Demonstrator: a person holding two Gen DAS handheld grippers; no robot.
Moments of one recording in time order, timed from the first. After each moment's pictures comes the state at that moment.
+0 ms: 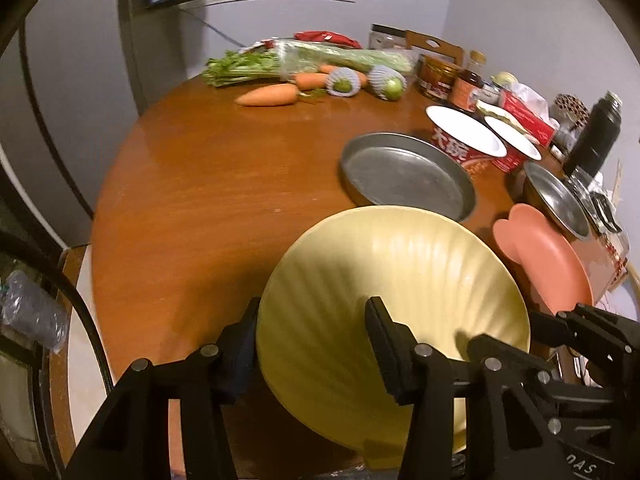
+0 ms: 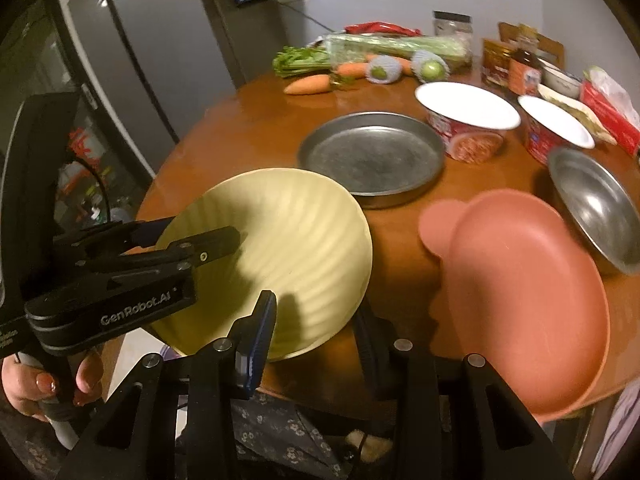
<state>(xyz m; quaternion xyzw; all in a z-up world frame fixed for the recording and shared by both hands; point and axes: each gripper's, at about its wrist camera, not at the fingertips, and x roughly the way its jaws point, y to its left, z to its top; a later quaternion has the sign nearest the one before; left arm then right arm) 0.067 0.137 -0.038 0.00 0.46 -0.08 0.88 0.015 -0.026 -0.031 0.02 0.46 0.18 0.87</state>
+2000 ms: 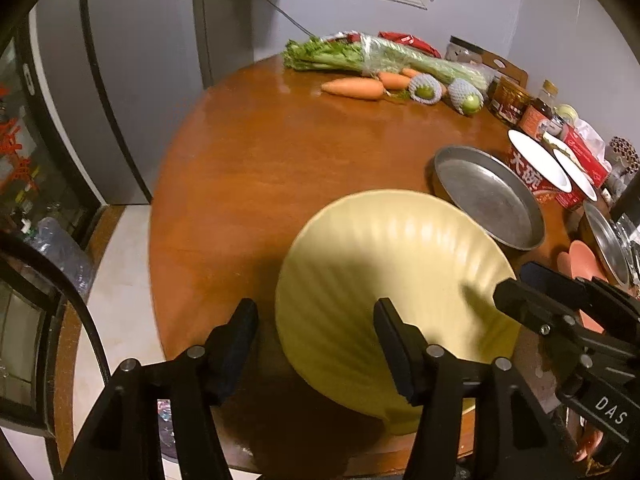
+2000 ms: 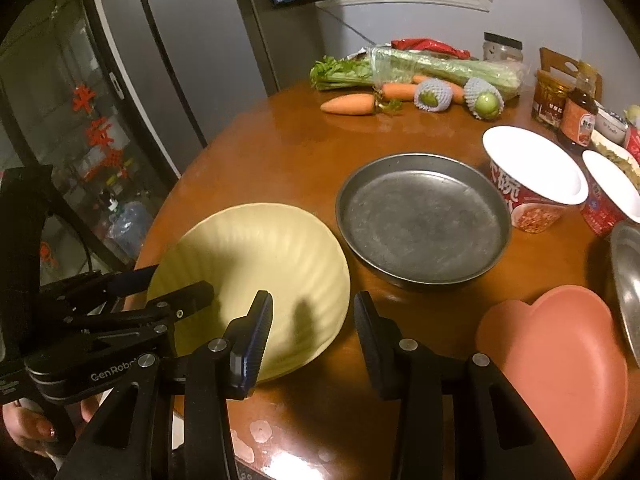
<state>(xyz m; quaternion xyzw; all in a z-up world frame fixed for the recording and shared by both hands) 0.068 0.175 -0.044 -0.04 0.47 0.02 0.88 0.060 0.002 -0.029 0.00 0.43 0.24 0.87</state>
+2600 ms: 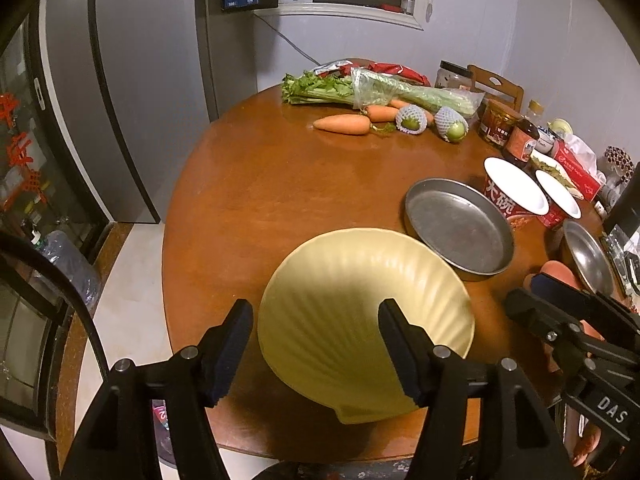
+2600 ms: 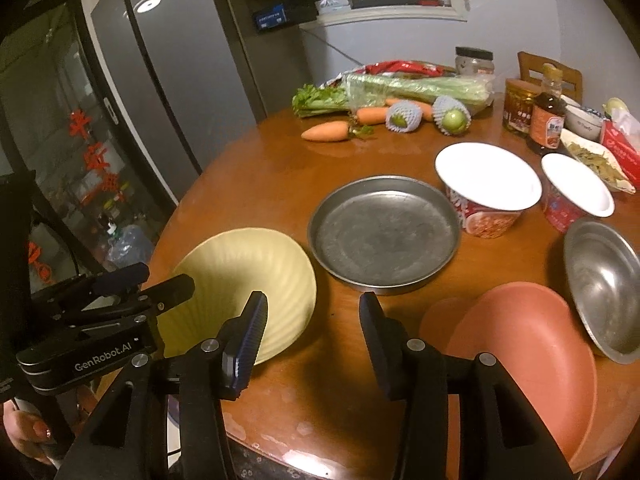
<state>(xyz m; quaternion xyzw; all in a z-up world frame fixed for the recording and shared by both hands) 0.057 0.153 -0.007 -0.03 0.43 0.03 0.90 0.045 -0.032 0.000 0.03 0.41 0.22 0.89</state>
